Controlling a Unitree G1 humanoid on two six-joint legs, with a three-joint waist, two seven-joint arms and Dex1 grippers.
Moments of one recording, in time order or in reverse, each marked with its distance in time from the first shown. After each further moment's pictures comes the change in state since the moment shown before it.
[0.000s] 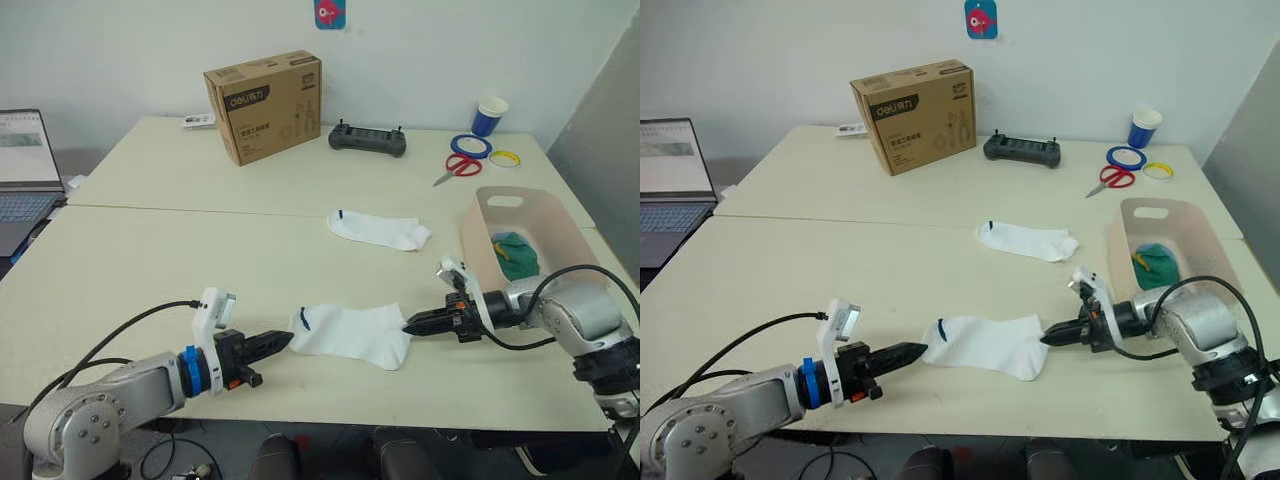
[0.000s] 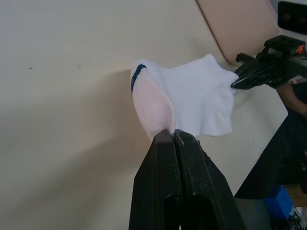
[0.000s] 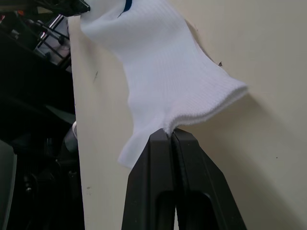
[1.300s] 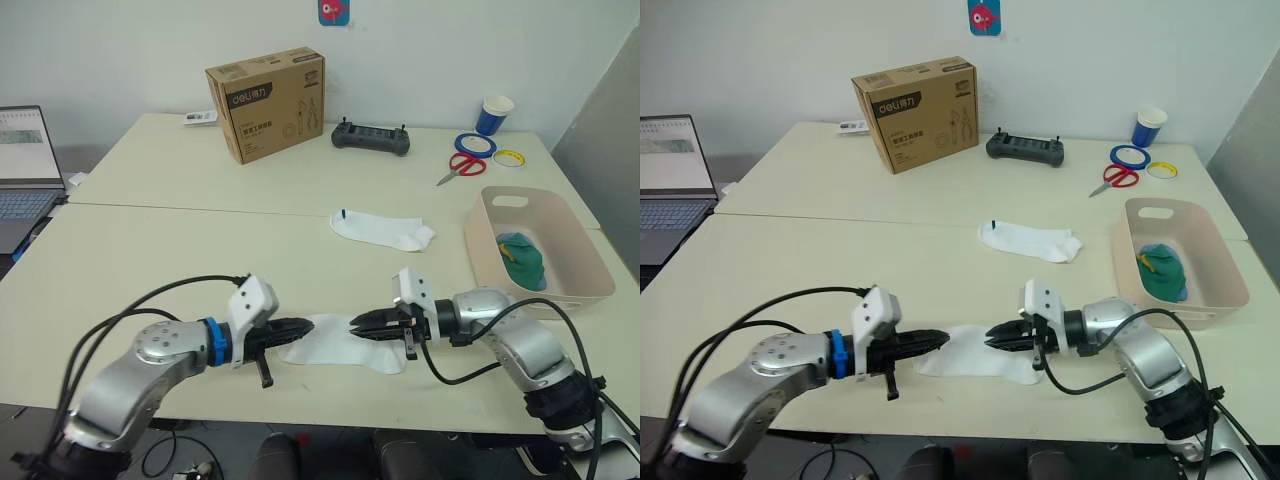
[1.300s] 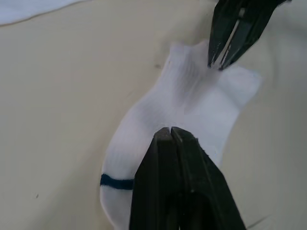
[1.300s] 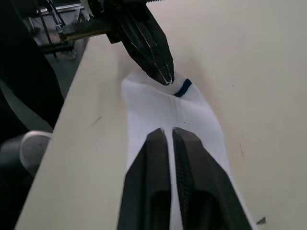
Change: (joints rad) left arm -0.093 0.299 -0.594 0.271 0.677 -0.964 -0.435; right arm 0.191 0.233 0.051 -0.116 -0.295 -0.620 -0.096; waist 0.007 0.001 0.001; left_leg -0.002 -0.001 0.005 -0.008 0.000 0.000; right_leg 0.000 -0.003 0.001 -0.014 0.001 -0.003
